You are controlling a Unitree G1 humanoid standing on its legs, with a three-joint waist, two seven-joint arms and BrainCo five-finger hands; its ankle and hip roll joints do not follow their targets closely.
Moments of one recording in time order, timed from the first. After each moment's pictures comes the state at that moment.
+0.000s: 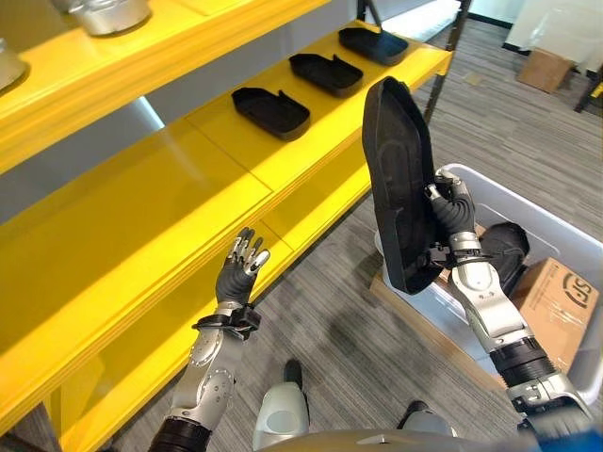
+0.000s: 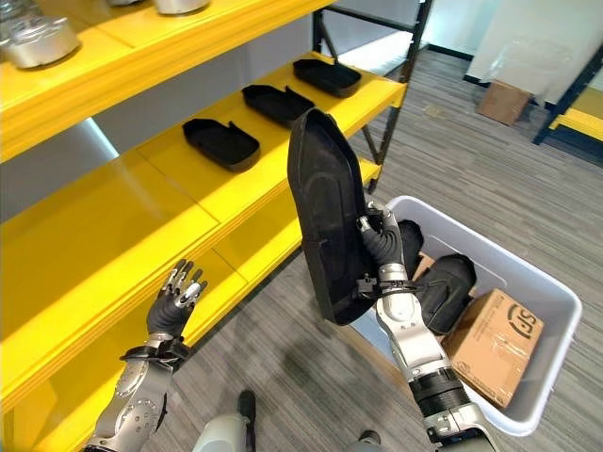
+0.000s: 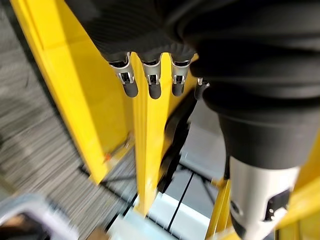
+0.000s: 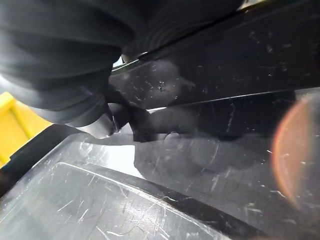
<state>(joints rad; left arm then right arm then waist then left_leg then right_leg) 0.09 0.30 -0.15 0.06 -0.79 -0.21 0.05 -0.31 -0.36 0.22 0.15 0.17 -0.16 -0.33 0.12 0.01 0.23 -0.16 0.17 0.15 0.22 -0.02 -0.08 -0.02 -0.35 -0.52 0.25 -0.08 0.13</state>
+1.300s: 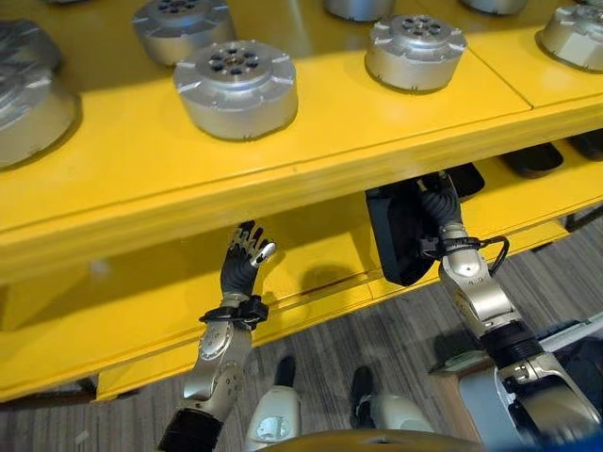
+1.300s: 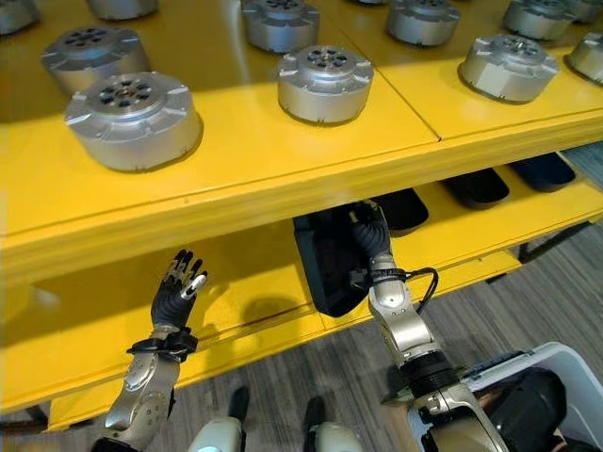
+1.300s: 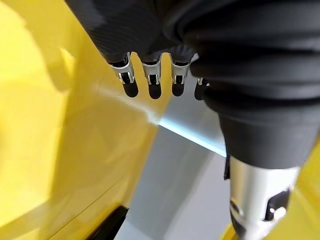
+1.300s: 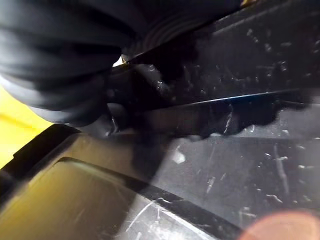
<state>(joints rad) 0.00 0.27 -0.17 0.07 -0.70 -0.24 0.11 -0.41 -0.36 0.26 0.25 0.22 -0.16 -0.30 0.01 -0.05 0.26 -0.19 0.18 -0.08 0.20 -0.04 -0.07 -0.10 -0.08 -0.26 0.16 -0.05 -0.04</state>
